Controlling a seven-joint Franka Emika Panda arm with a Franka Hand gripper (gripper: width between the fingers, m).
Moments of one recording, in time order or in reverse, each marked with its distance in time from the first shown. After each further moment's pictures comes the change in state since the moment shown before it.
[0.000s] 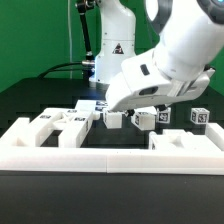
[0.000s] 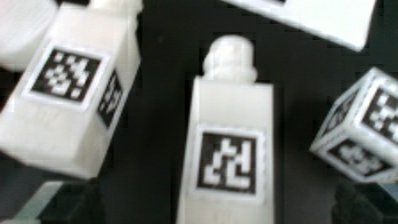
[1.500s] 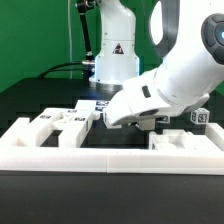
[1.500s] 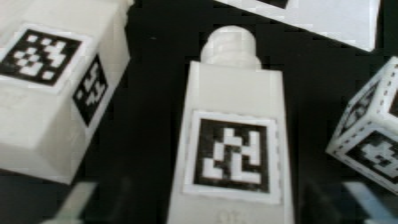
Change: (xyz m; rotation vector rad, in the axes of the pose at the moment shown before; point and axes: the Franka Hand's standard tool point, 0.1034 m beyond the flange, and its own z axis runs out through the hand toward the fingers) arm 0.015 0.000 0.017 0.003 -0.063 -0.005
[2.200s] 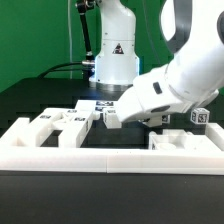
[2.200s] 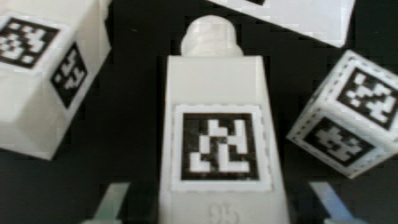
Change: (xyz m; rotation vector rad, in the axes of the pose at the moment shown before) arm -0.005 -0.012 -0.019 -0.007 -0.005 -0.014
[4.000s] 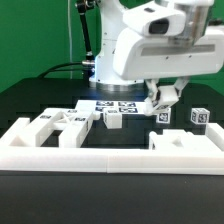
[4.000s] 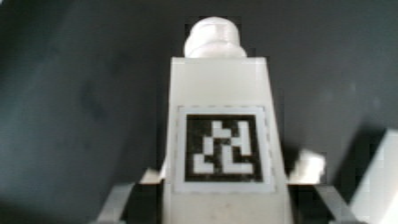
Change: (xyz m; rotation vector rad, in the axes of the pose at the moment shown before) arm 0.003 0.027 -0.123 -0.068 0.726 0.037
